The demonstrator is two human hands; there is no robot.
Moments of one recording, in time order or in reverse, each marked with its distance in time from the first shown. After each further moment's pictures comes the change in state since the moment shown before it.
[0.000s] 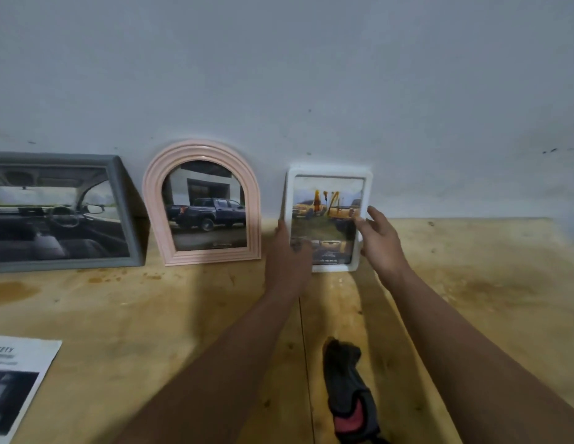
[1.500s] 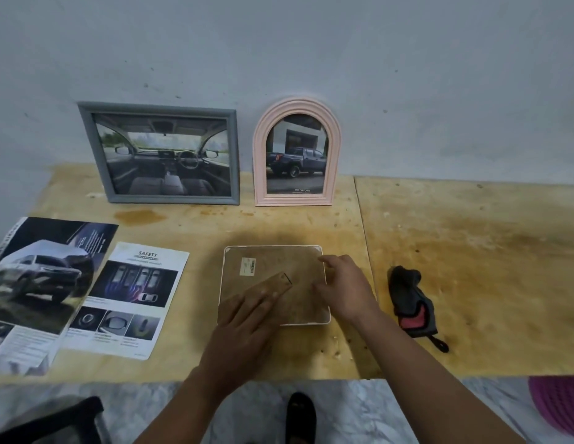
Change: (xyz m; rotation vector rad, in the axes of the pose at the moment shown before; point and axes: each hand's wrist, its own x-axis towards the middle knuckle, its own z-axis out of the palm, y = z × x) left_hand -0.196 -0.208 -0.246 1.091 -0.099 0.913; right_hand -0.231 0.056 0.137 -0.717 -0.315 -0.195
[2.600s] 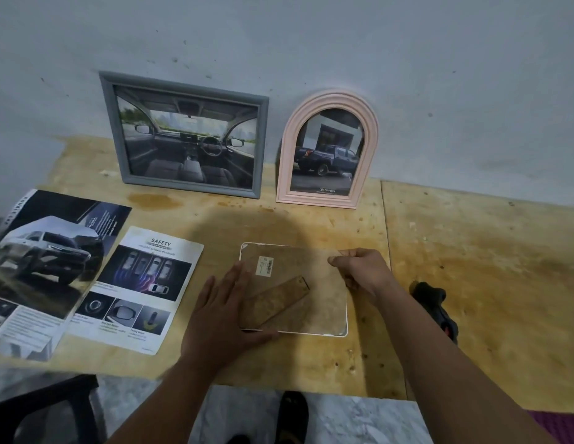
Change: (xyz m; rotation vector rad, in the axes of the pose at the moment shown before) left_hand -0.002 -0.046 -0.015 -0.180 -0.109 -0.559; right_hand 0.065 -0.006 -0.007 0.632 -0.123 0.415
